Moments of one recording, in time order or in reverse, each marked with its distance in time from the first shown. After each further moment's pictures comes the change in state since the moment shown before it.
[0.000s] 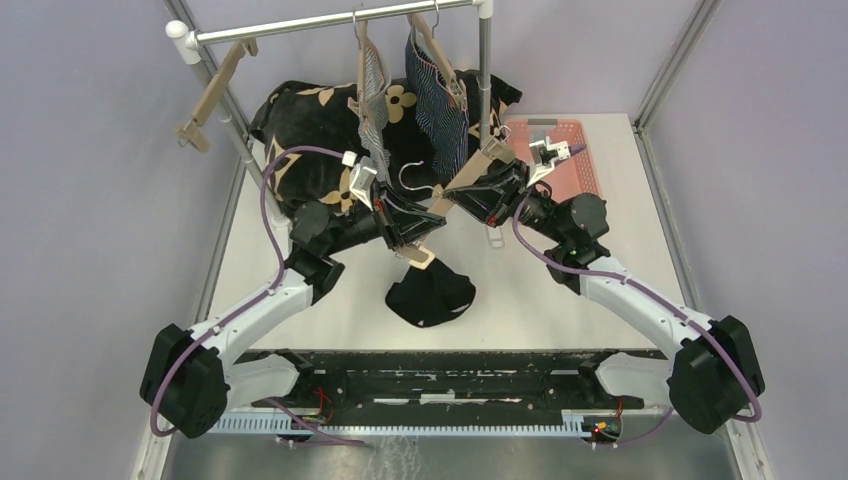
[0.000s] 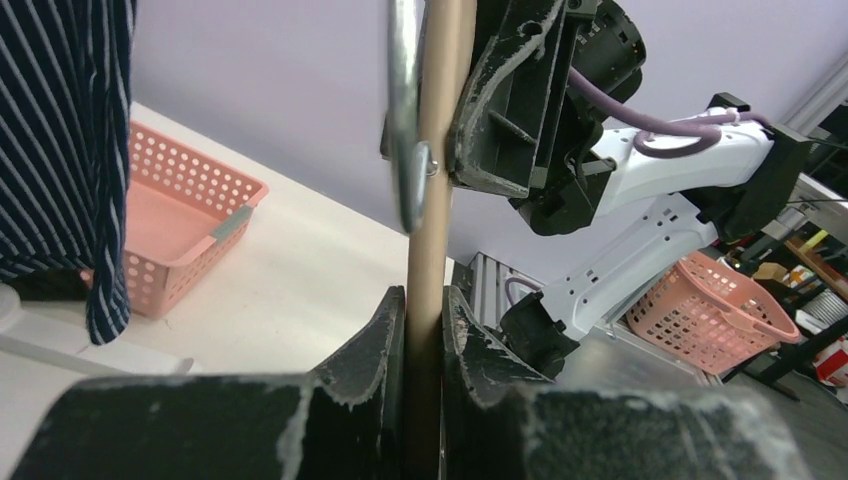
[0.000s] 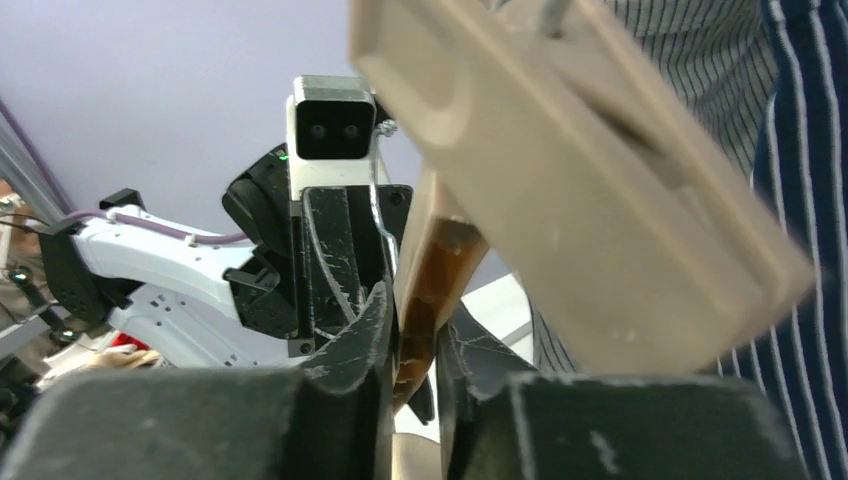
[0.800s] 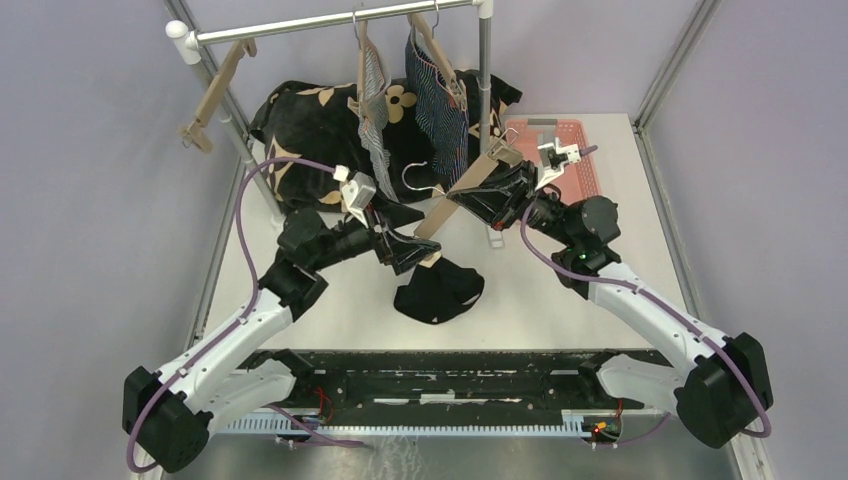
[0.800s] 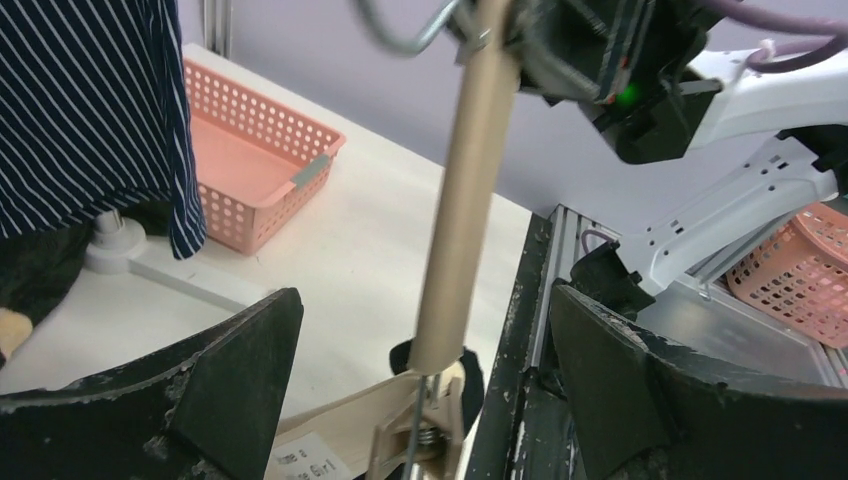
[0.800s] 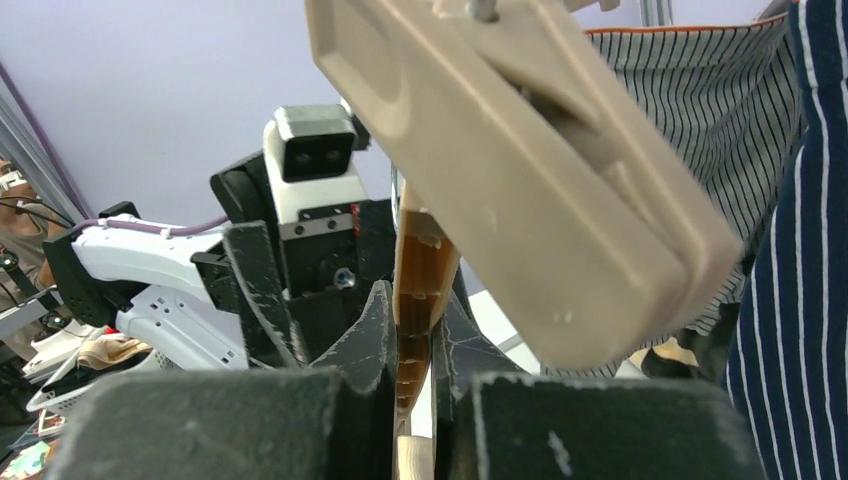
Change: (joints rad) left arm -0.025 -0.200 0.011 -0.396 -0.125 0.289; right arm 0.003 -0.065 0.016 -0.055 -0.019 -0.006
